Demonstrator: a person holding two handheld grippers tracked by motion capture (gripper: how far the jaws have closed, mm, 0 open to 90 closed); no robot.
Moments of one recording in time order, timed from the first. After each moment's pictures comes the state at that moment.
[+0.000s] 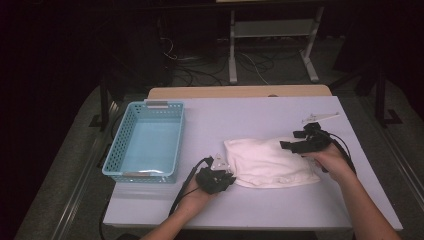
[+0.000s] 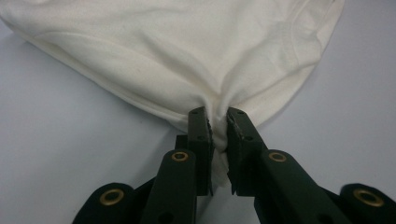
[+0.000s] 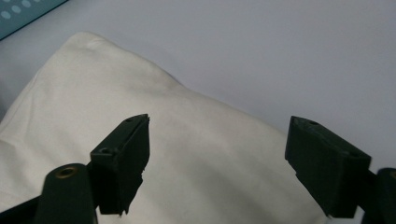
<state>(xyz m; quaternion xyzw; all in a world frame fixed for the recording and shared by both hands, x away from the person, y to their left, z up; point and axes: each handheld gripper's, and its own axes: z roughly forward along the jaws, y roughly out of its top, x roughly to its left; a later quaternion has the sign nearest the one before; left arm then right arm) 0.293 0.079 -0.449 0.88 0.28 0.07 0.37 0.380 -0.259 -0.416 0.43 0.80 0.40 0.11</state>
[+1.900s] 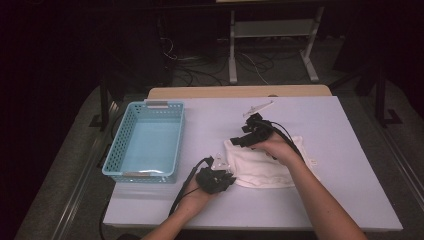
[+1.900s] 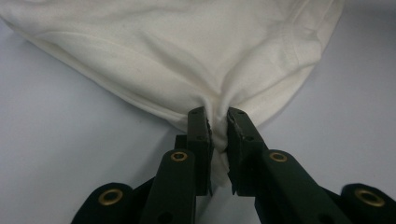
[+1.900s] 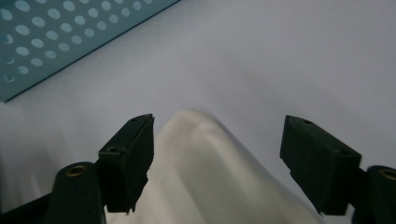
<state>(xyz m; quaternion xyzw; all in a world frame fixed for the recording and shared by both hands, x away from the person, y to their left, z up) 0.293 0.078 -0.449 0.88 0.28 0.08 0.37 0.423 -0.111 -0.409 0.34 0.85 0.39 0.05</state>
